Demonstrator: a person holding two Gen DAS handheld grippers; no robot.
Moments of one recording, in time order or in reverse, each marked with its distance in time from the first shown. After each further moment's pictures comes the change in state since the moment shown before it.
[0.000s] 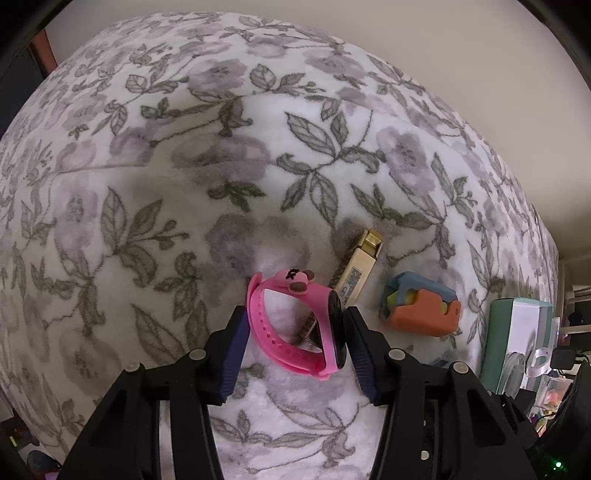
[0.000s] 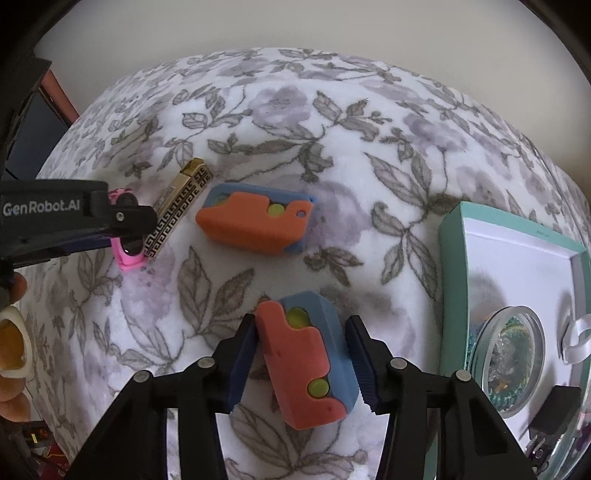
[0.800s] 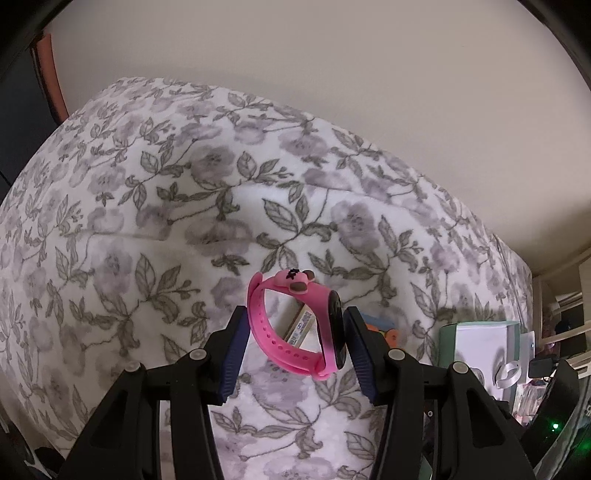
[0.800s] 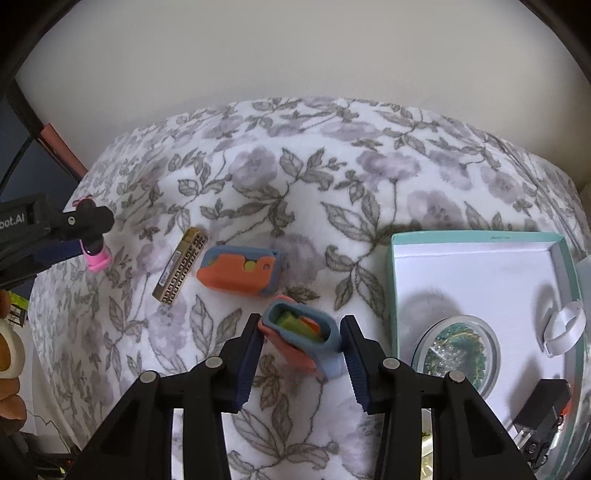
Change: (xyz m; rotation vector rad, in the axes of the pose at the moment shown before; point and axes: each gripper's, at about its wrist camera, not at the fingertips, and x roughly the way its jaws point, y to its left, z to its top) left arm -0.082 -0.021 0.005 0.038 -0.192 -0.032; right arm -0.052 -0.036 0.007 0.107 -0.119 0.064
